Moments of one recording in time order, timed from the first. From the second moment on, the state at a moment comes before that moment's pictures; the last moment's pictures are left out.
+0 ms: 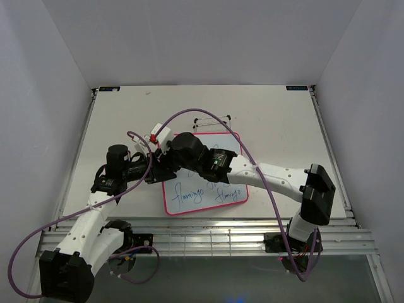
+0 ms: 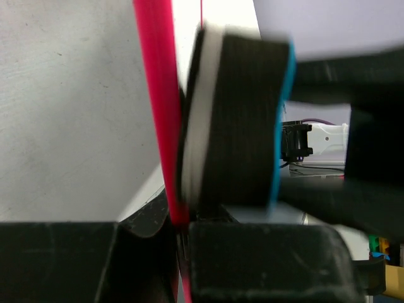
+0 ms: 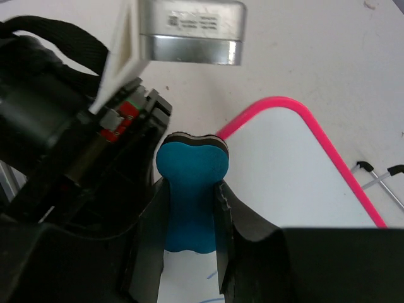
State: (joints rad) left arm -0.19 0.86 0.54 -0.24 0.87 -0.58; right arm 1.17 1.67 1.44 -0.18 0.15 -0.06
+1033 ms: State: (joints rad) left arm -0.20 0.84 0.53 -0.27 0.87 -0.59; right arm 1.02 1.38 0.90 0.05 0.05 0.09
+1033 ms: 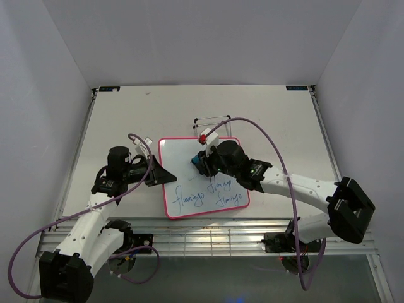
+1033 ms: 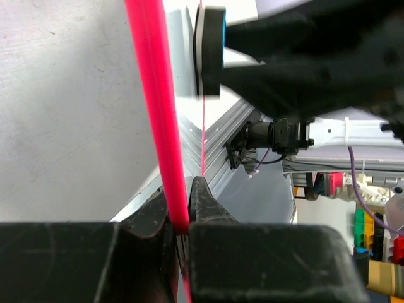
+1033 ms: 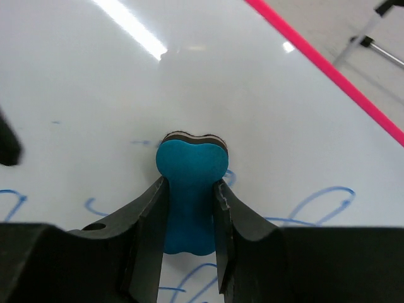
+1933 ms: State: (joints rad) left arm -0.19 0.84 0.52 -0.29 0.84 -0.62; right arm 1.11 1.57 1.17 -0.02 -0.06 0.13
